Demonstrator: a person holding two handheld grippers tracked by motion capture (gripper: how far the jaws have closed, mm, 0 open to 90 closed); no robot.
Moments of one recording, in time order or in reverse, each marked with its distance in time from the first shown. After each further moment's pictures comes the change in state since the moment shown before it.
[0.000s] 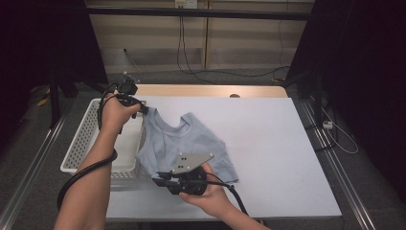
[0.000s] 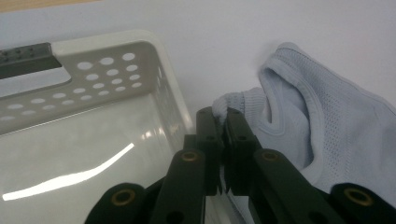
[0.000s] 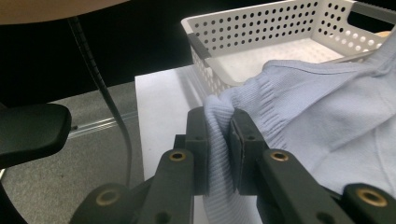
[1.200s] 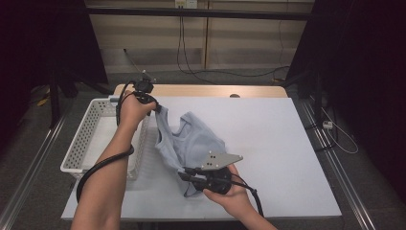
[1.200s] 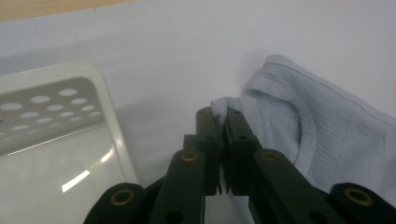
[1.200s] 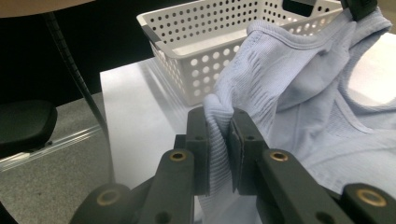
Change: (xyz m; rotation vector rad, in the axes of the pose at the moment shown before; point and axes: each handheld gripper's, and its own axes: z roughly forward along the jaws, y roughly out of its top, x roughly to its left) left arm -0.031 0.022 0.032 0.026 0.008 0.019; right arm -0.021 -0.031 -0.046 -0.026 -0.125 0.084
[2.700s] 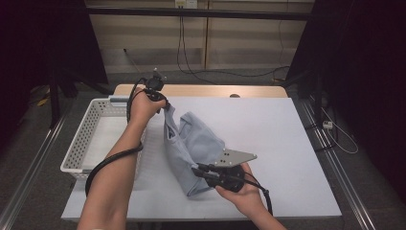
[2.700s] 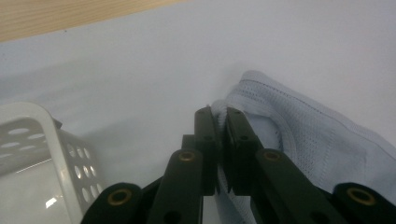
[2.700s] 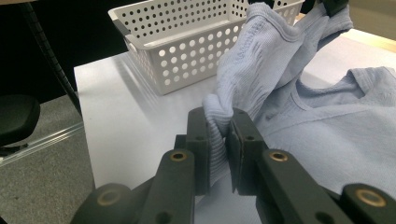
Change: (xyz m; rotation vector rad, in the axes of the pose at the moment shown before) left arm -0.021 0.014 0.010 -0.007 -0.006 0.032; right arm -0.013 -0.004 -0.025 0.015 -0.082 0.012
